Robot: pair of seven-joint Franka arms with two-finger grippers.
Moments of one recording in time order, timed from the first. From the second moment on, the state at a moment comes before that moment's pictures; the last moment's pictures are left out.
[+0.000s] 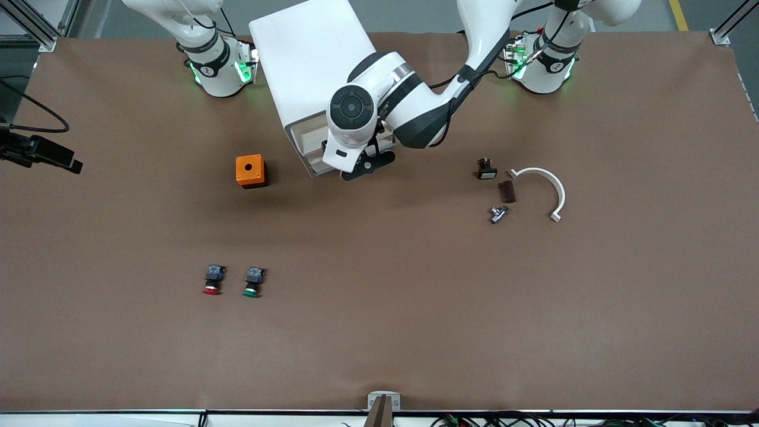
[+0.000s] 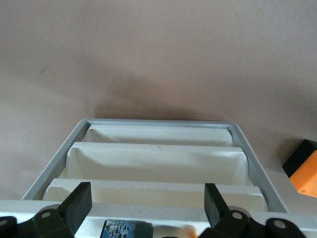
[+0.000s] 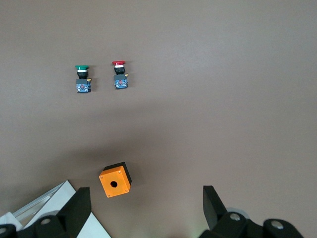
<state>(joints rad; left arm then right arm) -0.86 0.67 -0.08 -1.24 -0.32 1.74 -1.24 -0.06 0.08 -0.02 -1.46 0.04 1.46 0.07</state>
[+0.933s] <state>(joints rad) -0.81 0.68 -0.14 -1.31 -0.38 1.74 -1.24 -0.06 -0.07 -0.01 -1.66 0.04 1.59 0.07</state>
